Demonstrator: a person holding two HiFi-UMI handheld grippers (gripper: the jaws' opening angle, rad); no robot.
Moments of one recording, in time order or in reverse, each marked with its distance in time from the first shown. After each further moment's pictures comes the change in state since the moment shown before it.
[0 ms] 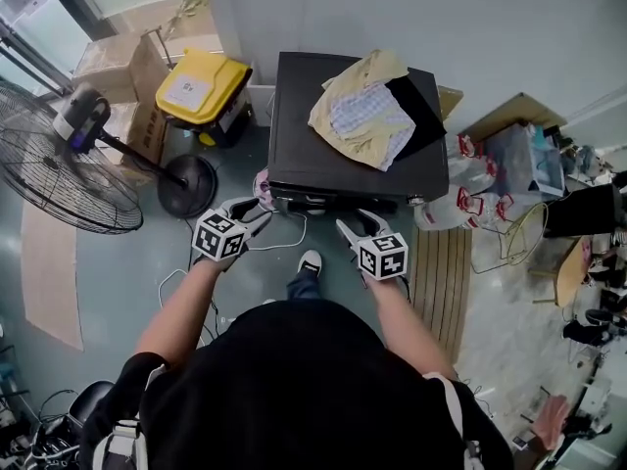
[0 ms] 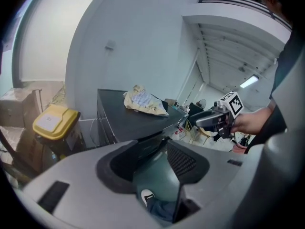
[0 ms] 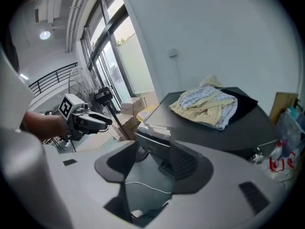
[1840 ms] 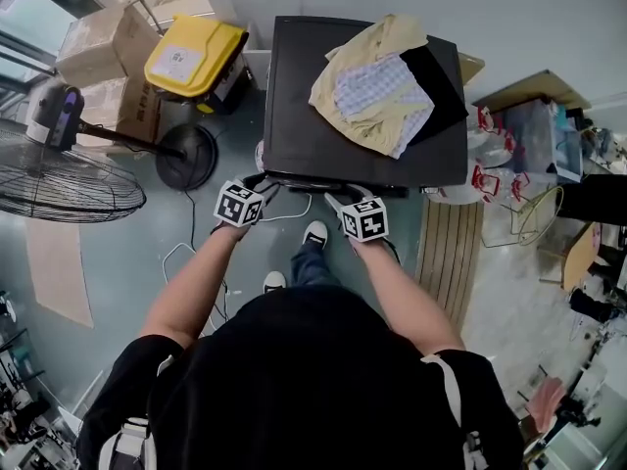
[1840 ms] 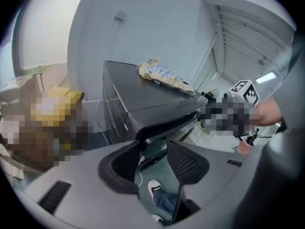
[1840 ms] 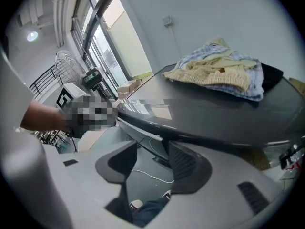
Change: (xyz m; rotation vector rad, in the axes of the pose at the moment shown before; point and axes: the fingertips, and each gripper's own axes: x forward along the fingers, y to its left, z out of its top) left arm 0.117 0.081 -0.063 -0.070 0.180 0.086; right arm 0.130 -0.047 -0.058 0.037 0.203 0.048
